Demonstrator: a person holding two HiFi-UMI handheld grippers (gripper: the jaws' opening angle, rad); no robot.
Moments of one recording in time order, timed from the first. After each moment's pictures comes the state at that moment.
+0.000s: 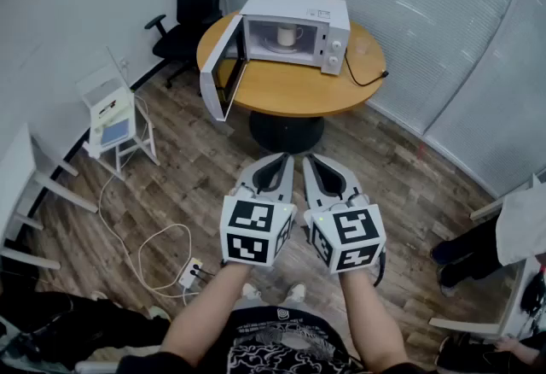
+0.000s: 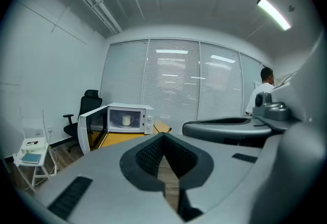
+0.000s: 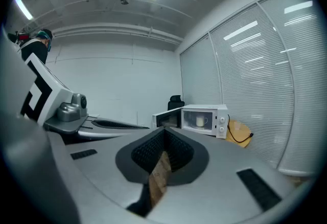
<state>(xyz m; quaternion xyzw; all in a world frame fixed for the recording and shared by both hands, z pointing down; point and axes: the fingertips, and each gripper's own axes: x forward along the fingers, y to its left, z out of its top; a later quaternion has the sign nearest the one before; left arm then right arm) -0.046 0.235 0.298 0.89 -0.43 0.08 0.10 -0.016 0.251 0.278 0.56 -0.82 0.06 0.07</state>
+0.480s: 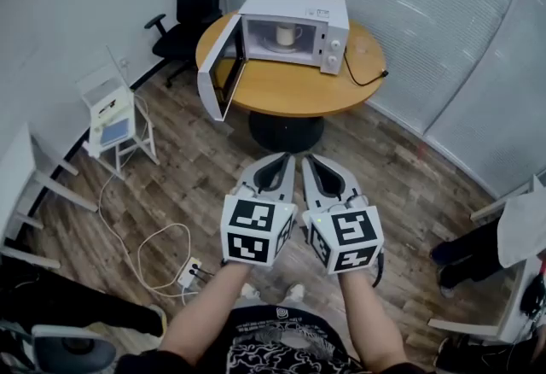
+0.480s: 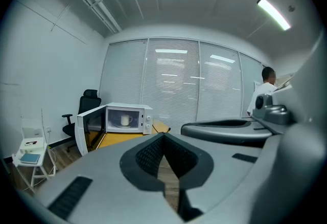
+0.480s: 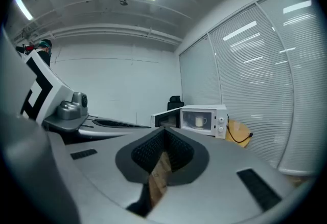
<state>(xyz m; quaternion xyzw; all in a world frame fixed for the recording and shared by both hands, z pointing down) -0.033 0.233 0.297 0.89 -0.43 0.08 0.10 -0.008 0.248 0.282 0.56 -0.82 0.06 0.07</state>
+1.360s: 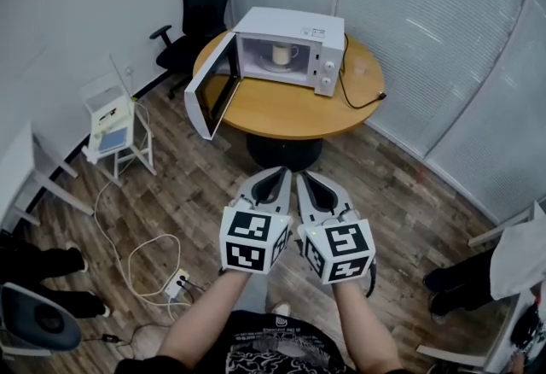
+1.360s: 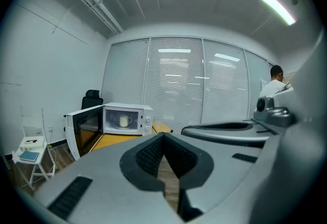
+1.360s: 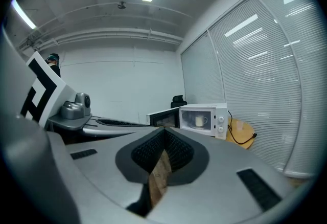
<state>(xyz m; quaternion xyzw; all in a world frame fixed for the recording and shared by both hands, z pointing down) 0.026 0.200 0.309 0.88 -0.46 0.08 0.10 0.050 0.217 0.295 0.53 -0.84 0.06 0.06</state>
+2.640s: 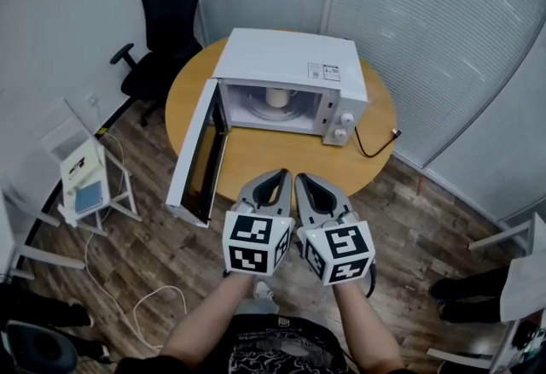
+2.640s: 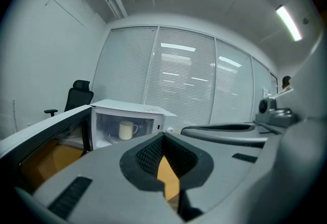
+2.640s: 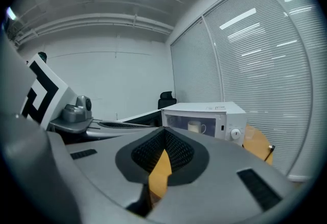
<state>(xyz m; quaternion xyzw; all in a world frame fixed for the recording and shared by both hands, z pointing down) 0.007 -0.121 0.330 0.90 -0.41 0.07 0.13 0.025 -0.100 0.313 0.58 -0.81 0.09 0.07</state>
